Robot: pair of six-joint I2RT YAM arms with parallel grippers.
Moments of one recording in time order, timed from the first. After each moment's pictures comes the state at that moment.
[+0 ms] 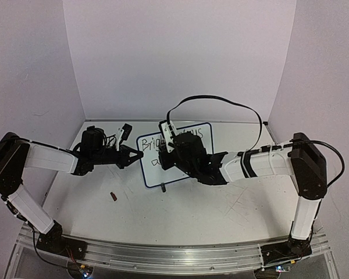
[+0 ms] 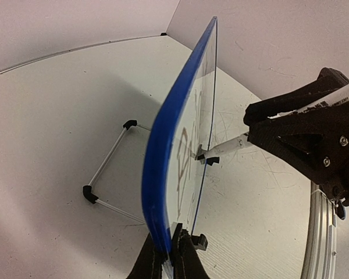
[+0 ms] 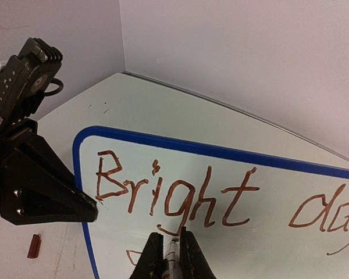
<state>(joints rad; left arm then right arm) -0.48 1.56 0.71 0.47 0.60 -0.15 1.04 1.92 1.28 0.33 0.42 0.12</state>
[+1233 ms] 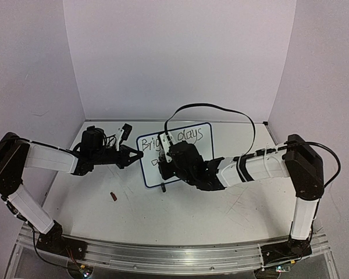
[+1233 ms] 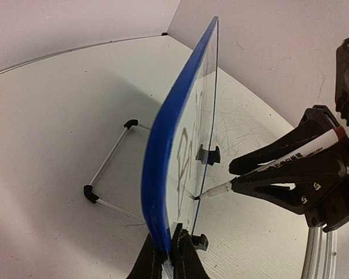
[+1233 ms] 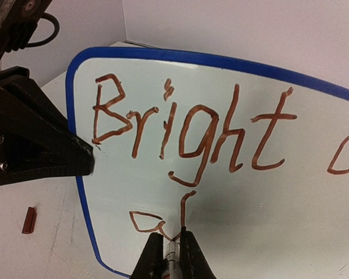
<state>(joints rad) -0.48 1.56 0.71 0.47 0.59 -0.15 1.06 1.95 1.26 0.26 0.42 0.19</state>
